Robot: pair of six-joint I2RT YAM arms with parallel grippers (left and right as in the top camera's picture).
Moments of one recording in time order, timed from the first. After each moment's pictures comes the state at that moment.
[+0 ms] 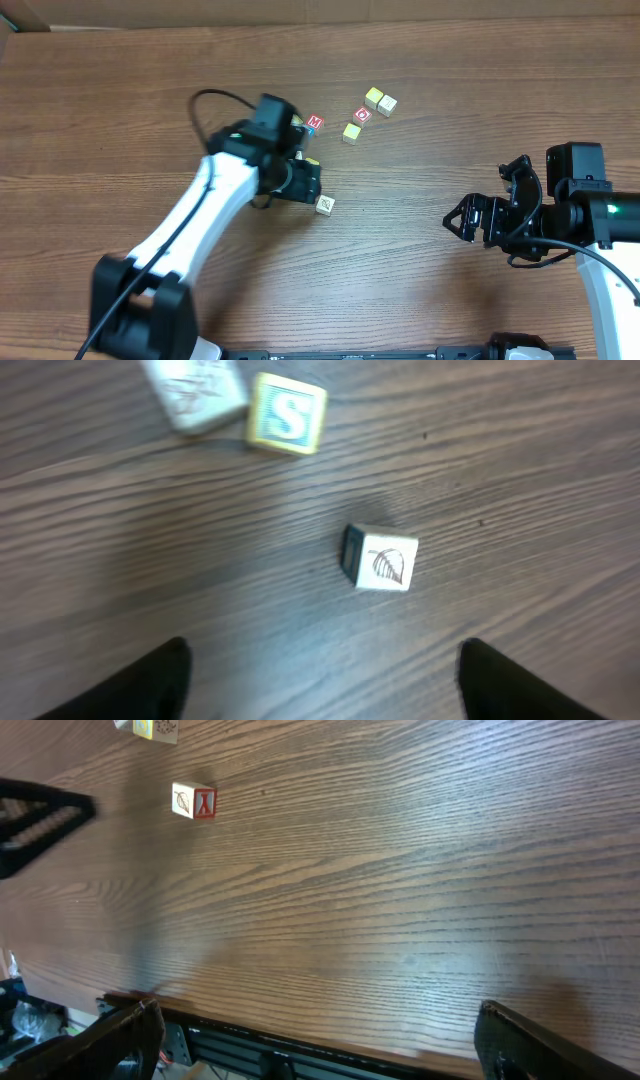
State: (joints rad) left arm -0.38 1.68 1.26 -0.91 0.16 -0.18; right arm -0.07 1.14 1.11 -1.35 -0.48 0.14
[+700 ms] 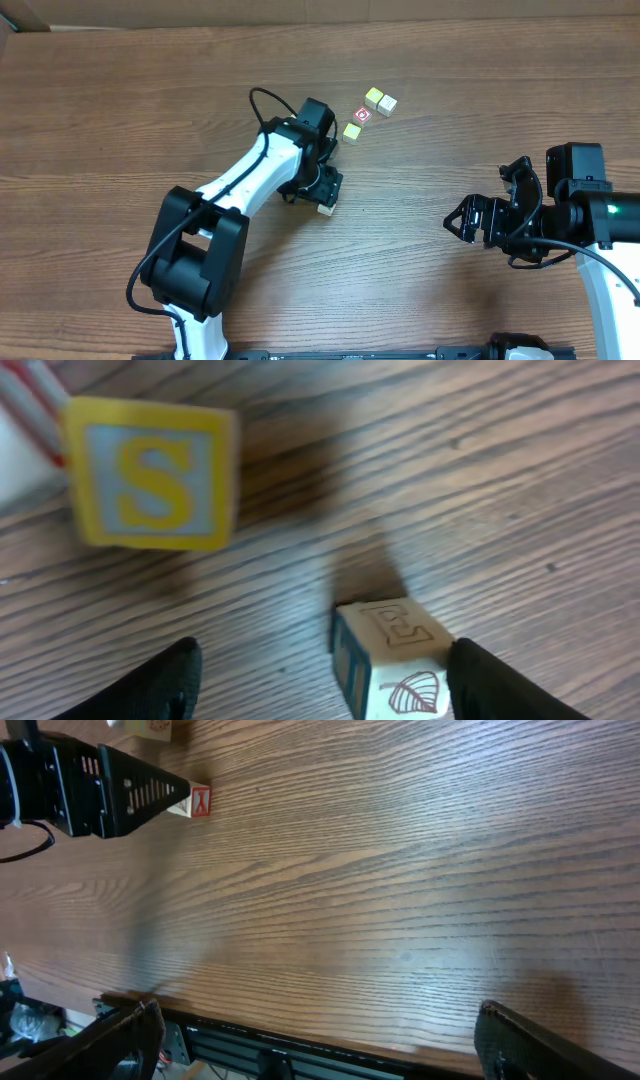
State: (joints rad) left arm -0.47 1.97 1.37 -0.87 0.14 -0.13; right arm -0.07 1.14 1.11 -1.36 -0.47 0.15
